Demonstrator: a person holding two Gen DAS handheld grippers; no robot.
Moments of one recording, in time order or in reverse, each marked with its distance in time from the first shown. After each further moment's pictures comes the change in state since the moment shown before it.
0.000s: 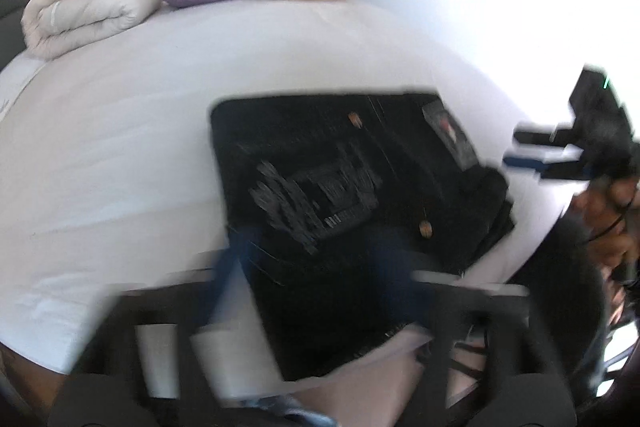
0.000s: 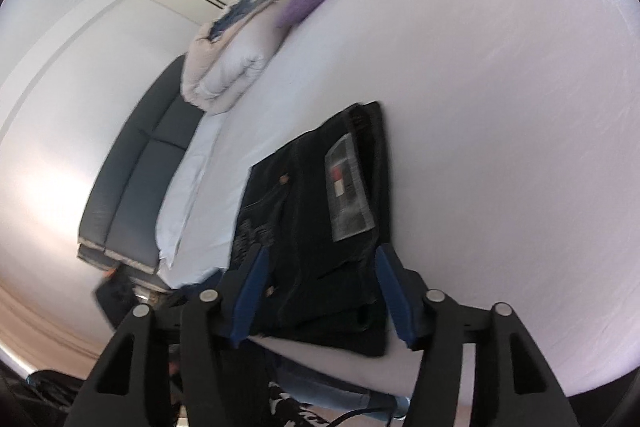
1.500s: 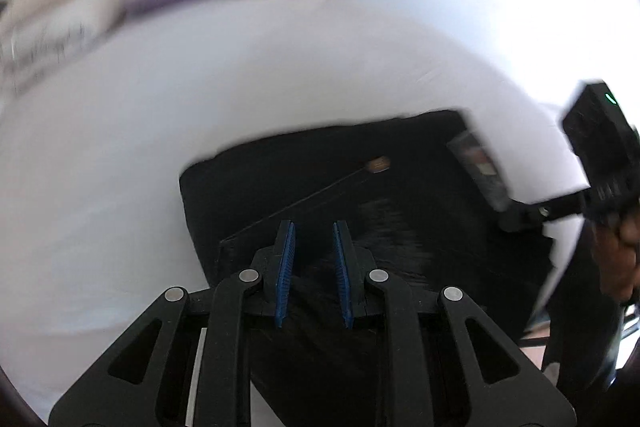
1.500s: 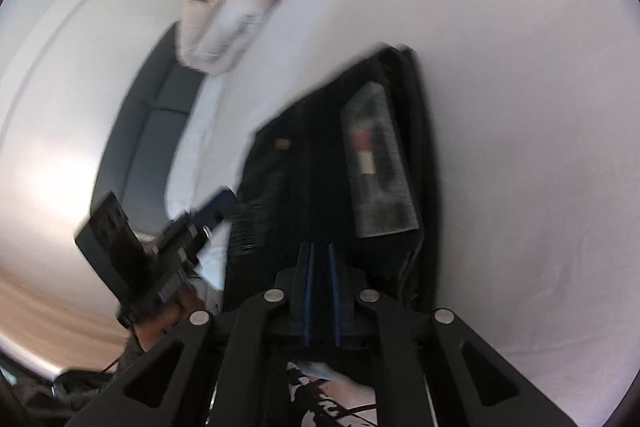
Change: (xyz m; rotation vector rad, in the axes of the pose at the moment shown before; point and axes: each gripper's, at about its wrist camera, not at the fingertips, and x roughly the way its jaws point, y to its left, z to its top) left arm 0.094 0.005 0.072 0.110 0.135 -0.027; right arm 0.085 -0.001 0.015 0.077 0.187 0.016
